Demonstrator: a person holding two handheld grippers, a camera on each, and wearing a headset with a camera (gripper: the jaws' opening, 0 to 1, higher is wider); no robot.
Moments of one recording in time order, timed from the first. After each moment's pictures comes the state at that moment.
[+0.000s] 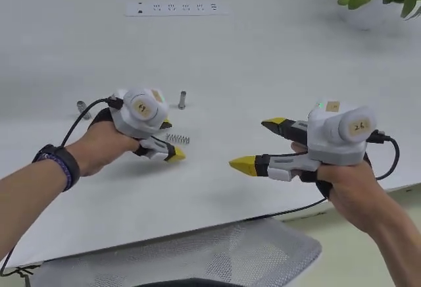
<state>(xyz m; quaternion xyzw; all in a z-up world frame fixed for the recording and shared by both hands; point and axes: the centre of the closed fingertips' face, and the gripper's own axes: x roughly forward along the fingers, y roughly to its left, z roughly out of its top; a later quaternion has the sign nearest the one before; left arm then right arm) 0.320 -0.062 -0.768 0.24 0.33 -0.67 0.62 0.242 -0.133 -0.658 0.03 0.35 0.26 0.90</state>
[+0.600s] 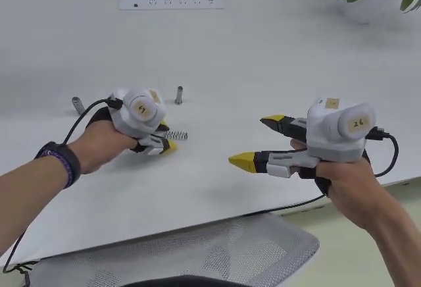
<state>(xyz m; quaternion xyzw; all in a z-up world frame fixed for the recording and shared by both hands) 0.330 -0.060 -0.781 0.26 0.33 -0.66 0.63 0.241 -0.137 -0.660 0.03 0.35 0.25 0.90</state>
